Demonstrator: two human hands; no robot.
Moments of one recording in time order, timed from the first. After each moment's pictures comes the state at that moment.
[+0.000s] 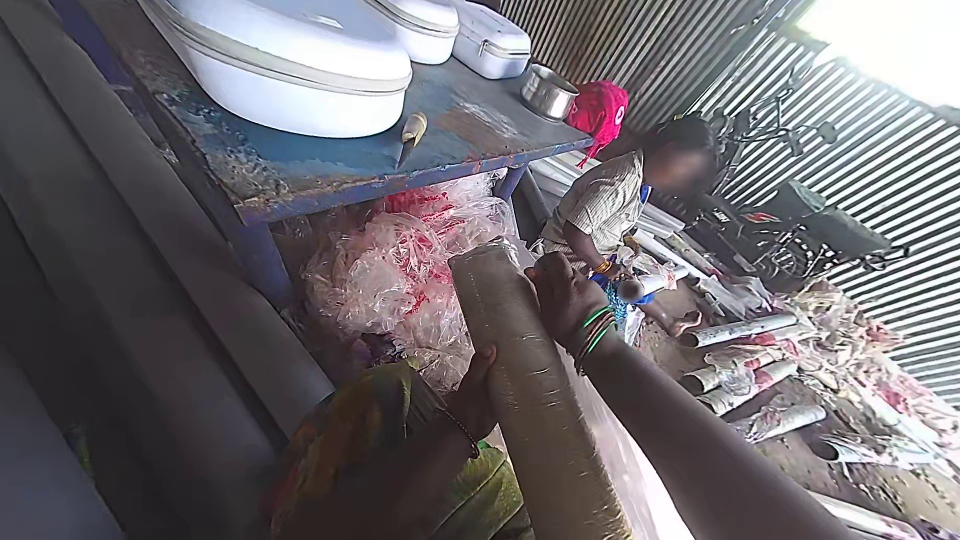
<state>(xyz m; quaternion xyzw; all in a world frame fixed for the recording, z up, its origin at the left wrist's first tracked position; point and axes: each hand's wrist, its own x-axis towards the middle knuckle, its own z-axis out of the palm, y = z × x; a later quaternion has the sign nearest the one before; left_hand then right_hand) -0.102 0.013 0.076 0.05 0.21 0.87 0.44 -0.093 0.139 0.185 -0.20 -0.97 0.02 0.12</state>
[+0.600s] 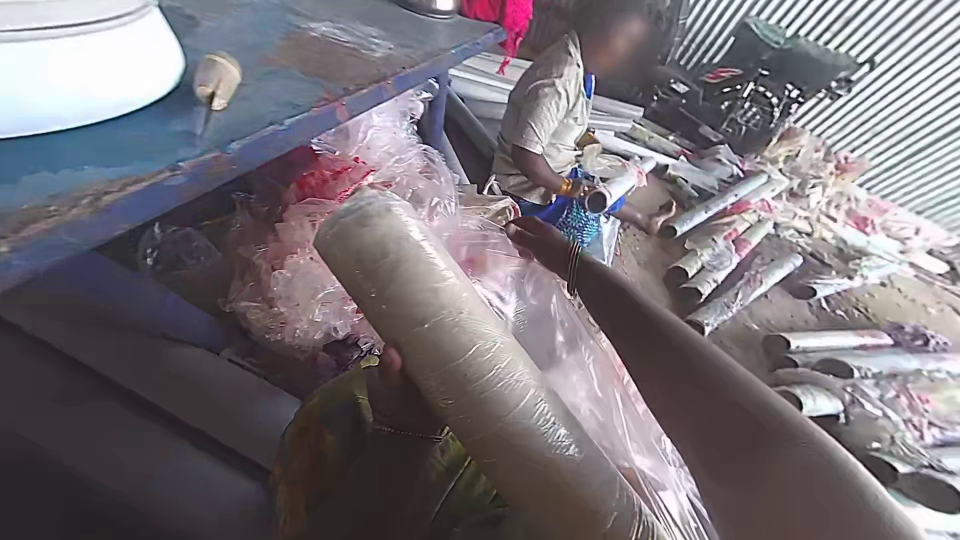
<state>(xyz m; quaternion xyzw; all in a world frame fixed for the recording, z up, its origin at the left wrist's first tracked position) -0.106 0.023 0.052 0.13 0.22 0.92 0.30 -0.060 0.280 0.123 -0.28 -0.88 0.39 0.07</state>
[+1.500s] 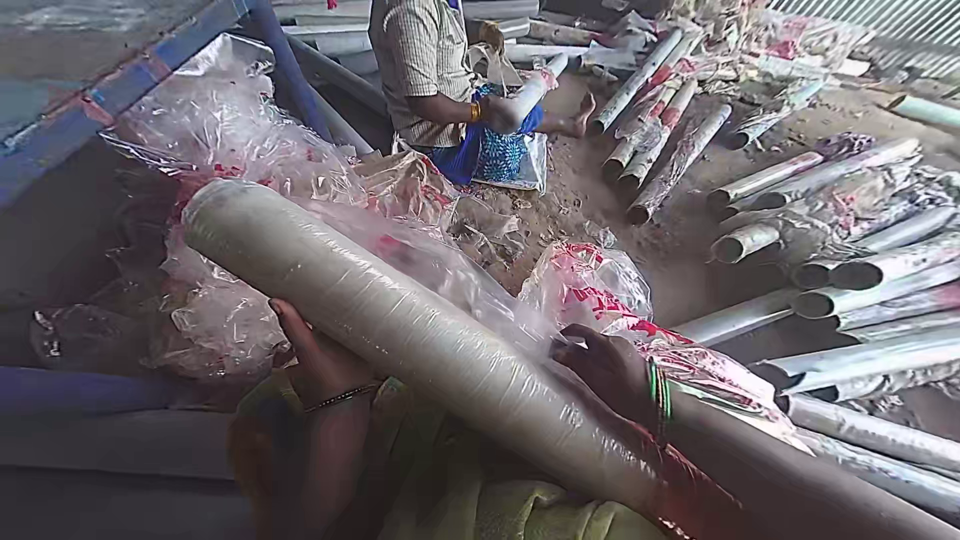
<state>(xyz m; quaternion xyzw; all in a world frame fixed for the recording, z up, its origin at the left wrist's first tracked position) -0.078 0.037 0.060 0.15 0.40 0.84 0.33 0.217 0.083 0.109 -0.44 -0.83 0.31 0.13</state>
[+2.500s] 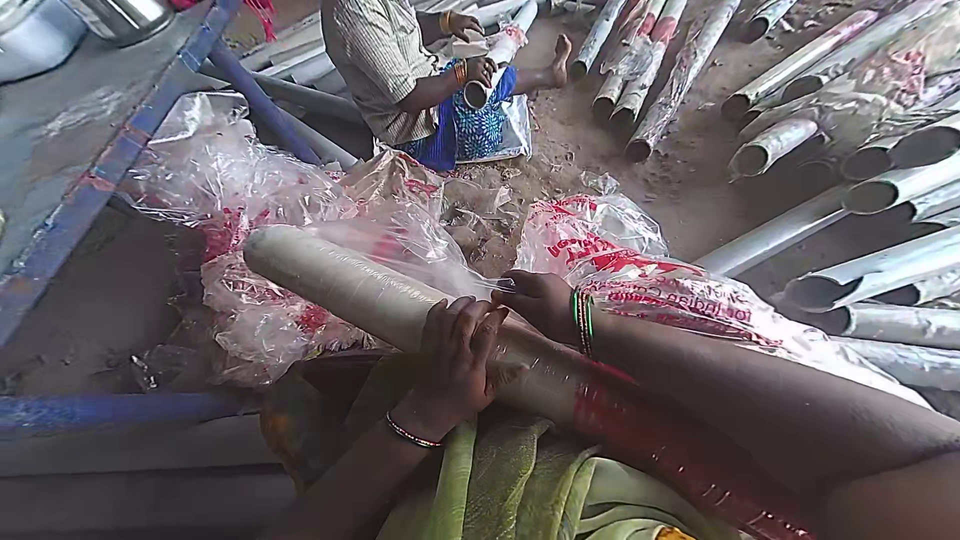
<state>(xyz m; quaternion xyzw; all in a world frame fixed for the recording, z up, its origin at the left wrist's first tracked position) 0.035 0.003 0.032 0.81 0.49 0.29 -0.15 0.212 0.092 0.094 -0.40 -0.80 0.43 0.12</state>
